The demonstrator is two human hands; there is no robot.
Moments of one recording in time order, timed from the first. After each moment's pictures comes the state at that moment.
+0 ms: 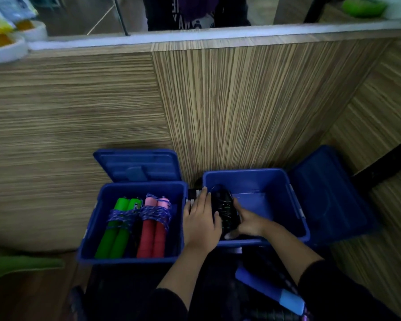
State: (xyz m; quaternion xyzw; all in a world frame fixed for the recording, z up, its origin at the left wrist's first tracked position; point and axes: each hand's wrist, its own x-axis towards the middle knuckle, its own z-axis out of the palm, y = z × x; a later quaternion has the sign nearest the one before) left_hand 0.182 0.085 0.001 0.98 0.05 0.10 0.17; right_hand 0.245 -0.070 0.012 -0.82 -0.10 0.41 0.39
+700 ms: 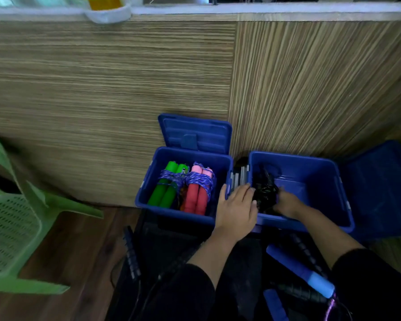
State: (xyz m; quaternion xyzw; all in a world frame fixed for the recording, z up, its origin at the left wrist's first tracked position) left_hand 0.126 0.096 0.008 0.97 0.01 0.17 0.19; right_hand 0.235 -0.048 0.023 -0.93 -0.08 0.32 0.17
